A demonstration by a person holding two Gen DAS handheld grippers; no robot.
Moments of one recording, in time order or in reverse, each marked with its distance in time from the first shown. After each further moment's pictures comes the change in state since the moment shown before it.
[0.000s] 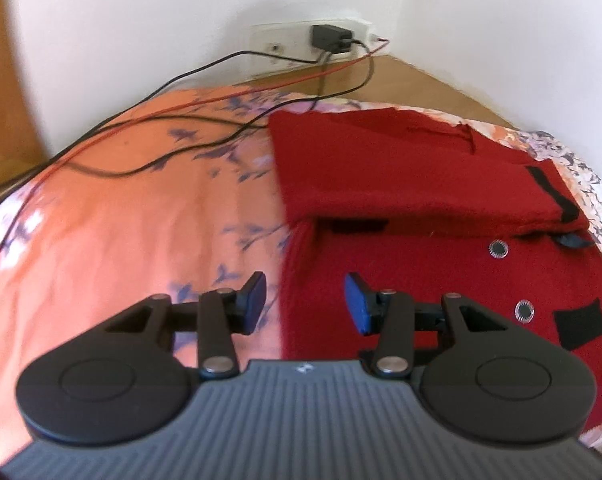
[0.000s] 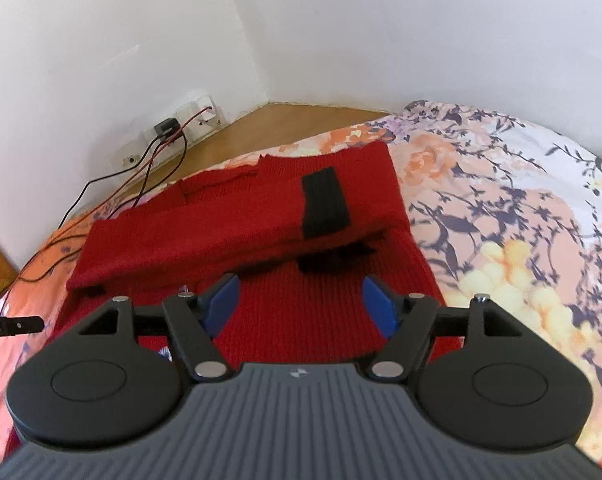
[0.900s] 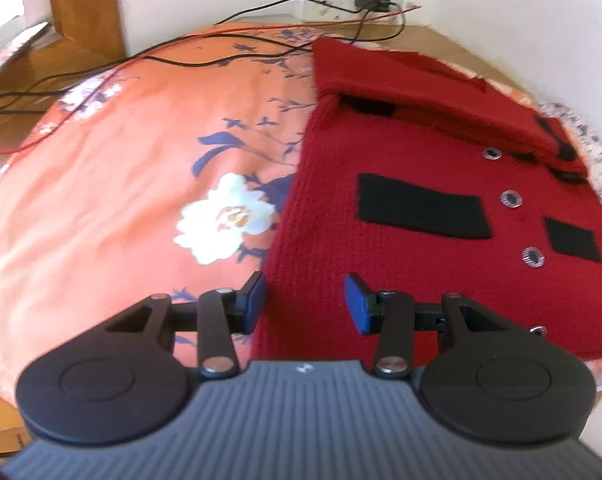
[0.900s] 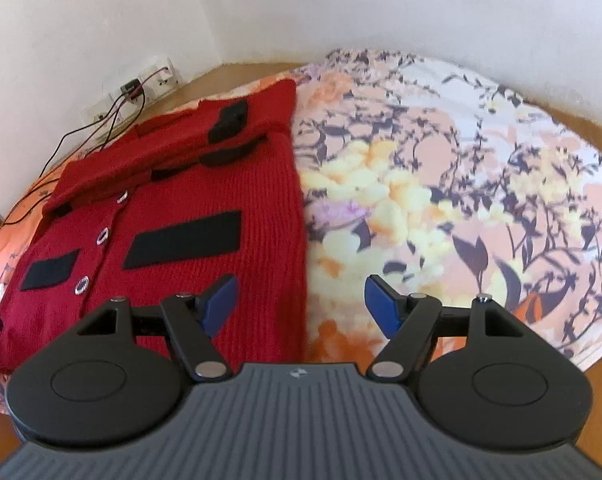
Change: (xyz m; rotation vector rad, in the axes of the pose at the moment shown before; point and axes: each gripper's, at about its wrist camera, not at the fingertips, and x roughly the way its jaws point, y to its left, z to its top) left arm -0.061 -0.020 -0.104 -0.107 0.073 0.124; right arm -0.074 -0.091 -0.070 0.018 0.094 -0.063
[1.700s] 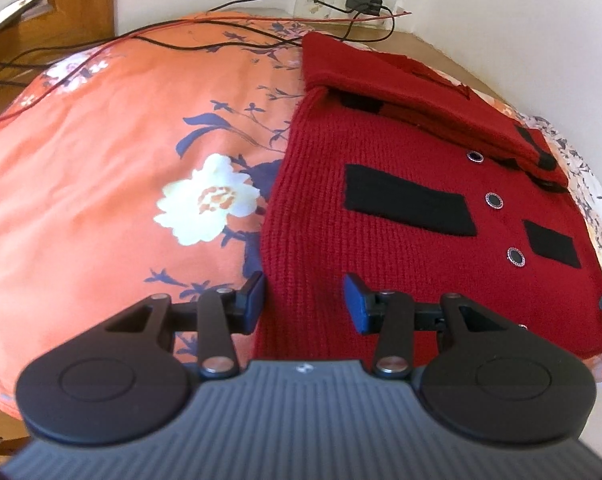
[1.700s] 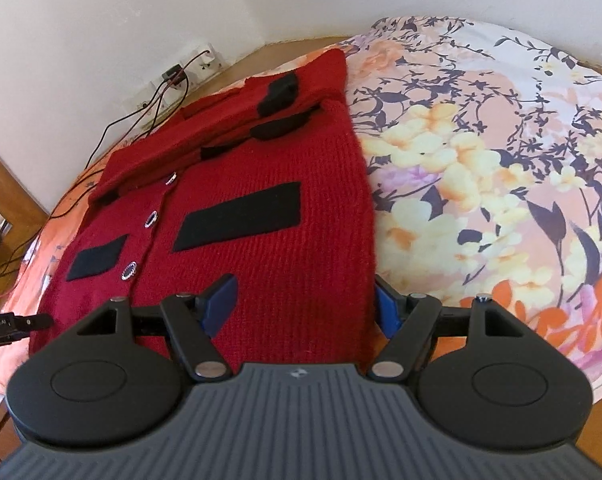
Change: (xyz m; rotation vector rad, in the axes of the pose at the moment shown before) left arm 0.007 0.011 -0.011 -0.067 -0.010 -0.118; right arm 0.020 0.008 -0.005 0.026 0.055 0.178
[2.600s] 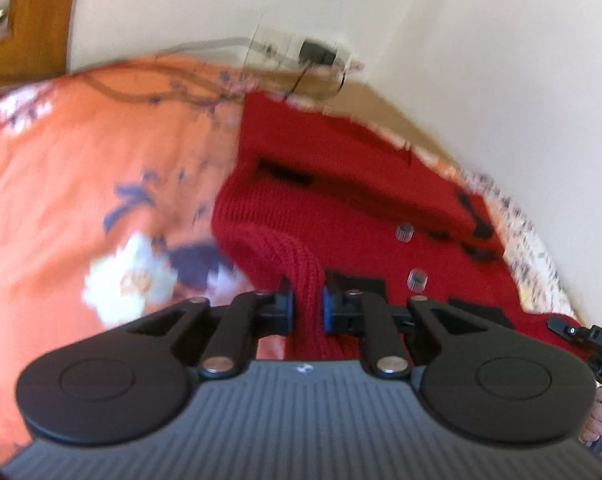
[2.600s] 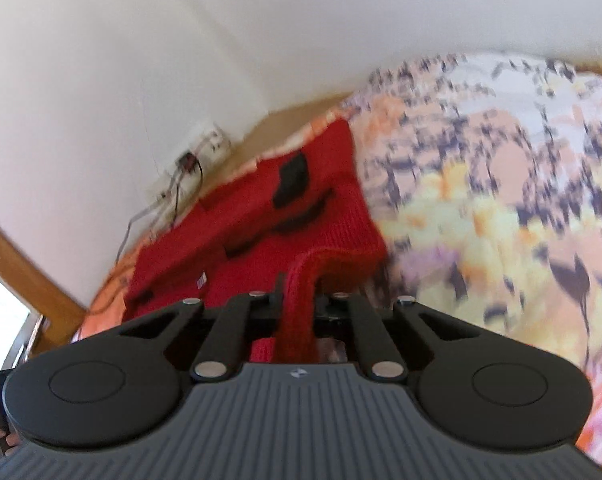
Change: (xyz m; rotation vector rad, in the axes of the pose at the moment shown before) left arm -0.010 -0.023 0.050 -0.059 -0.128 -0.189; right arm -0.006 -0.013 0.048 0.174 -0.189 0.118
